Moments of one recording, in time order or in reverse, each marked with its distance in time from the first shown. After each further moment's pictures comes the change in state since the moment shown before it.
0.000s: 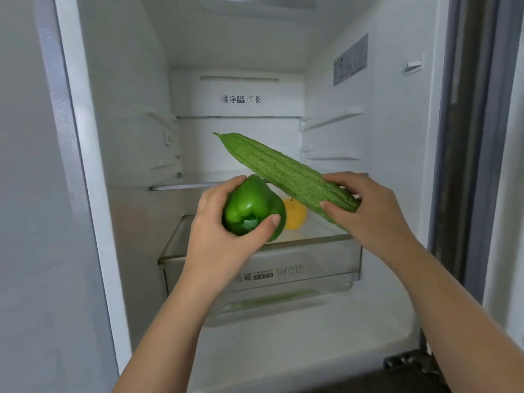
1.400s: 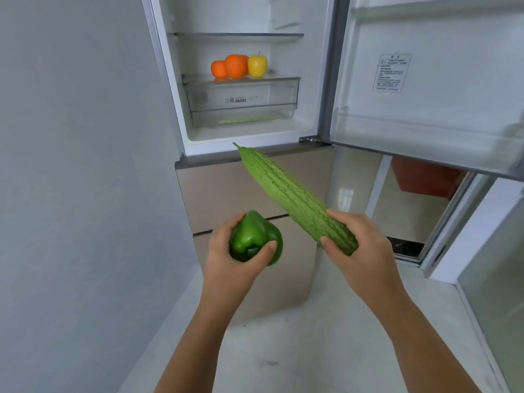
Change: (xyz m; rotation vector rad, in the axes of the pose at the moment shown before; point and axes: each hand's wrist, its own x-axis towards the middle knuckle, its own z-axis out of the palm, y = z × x) left_hand -0.472 0.250 -0.130 -0.082 -0.147 -0.633; right_hand -0.492 -0.240 -0.198 -0.146 -0.122 0.273
